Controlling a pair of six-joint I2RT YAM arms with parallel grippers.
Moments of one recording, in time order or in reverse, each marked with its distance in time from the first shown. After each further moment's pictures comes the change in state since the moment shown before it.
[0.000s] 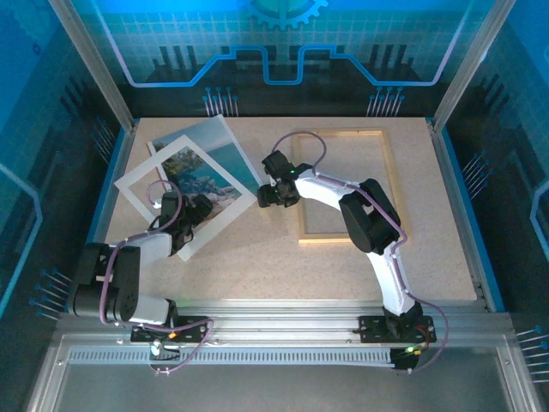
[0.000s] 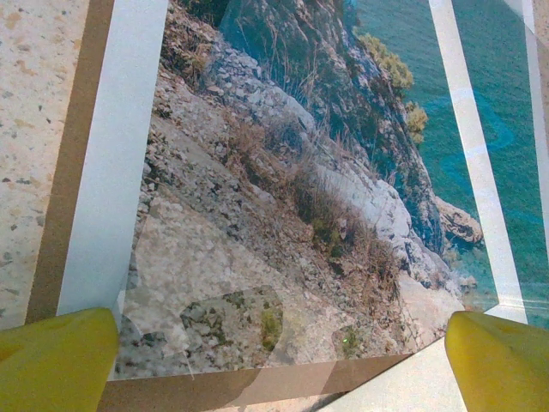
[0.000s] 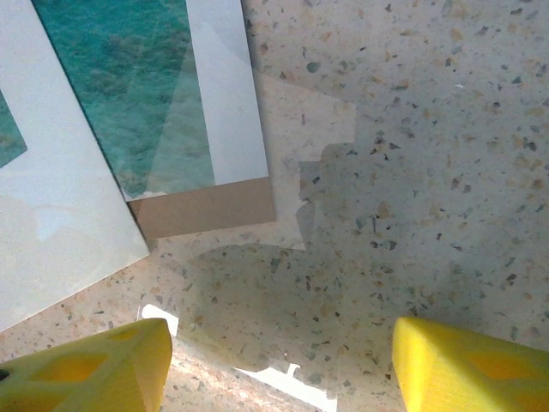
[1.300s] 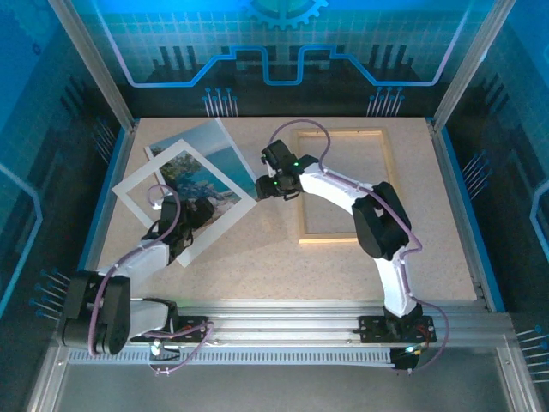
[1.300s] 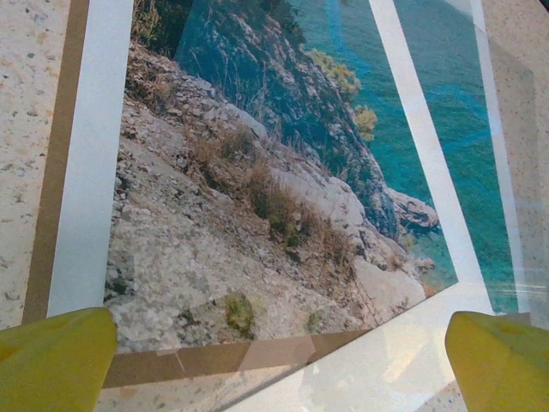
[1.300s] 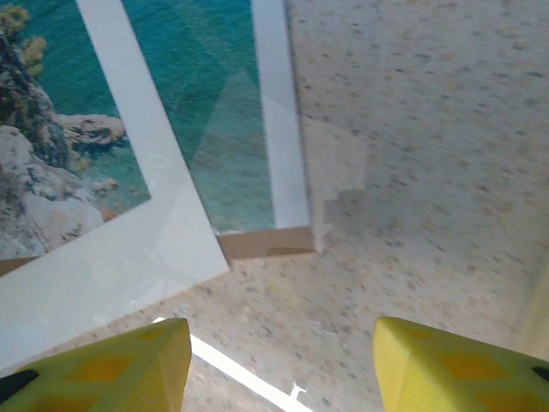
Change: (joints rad) left arm -0.059 -0.181 -0.021 -0.141 -0.064 0.018; right arm 0.007 -0.093 0.044 -0.054 -0.021 -0.039
